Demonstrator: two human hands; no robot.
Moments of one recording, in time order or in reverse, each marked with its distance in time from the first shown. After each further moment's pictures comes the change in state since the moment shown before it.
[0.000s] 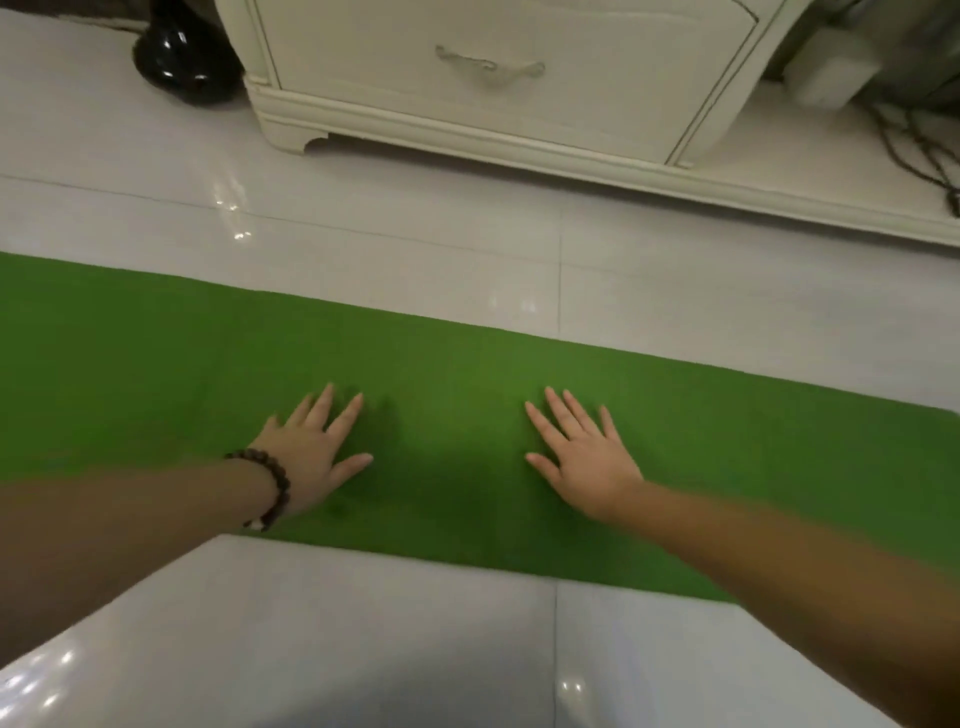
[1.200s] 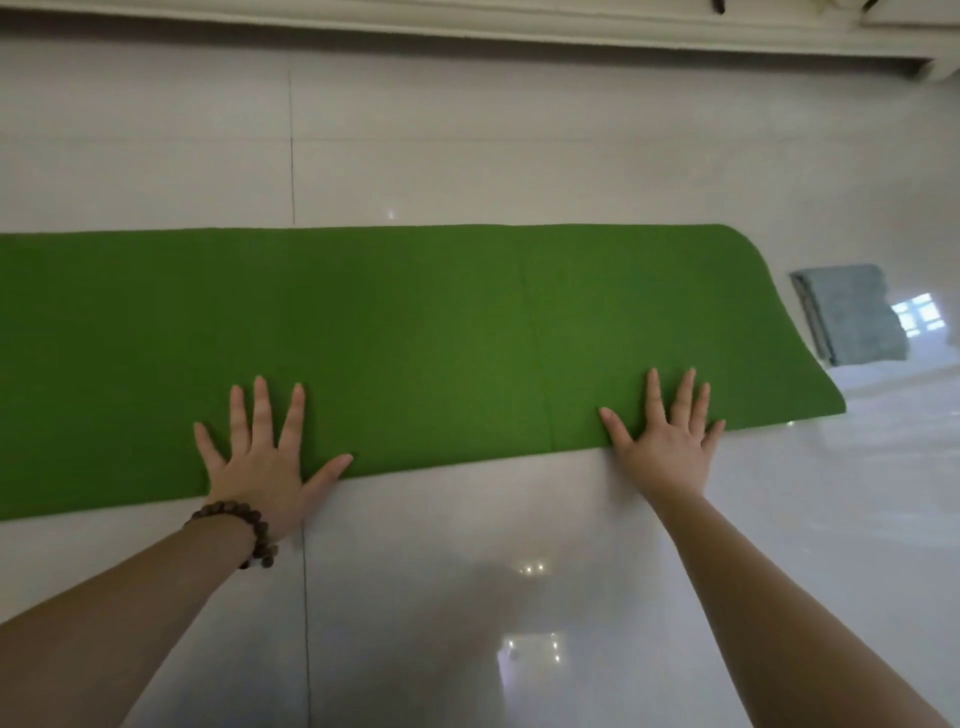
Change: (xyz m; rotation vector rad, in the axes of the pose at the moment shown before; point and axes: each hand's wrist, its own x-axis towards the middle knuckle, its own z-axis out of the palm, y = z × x) left_hand -0.008 0.271 0.081 -0.096 0.153 -0.042; right_hand -0.220 0.263 0.145 0.341 0.227 0.885
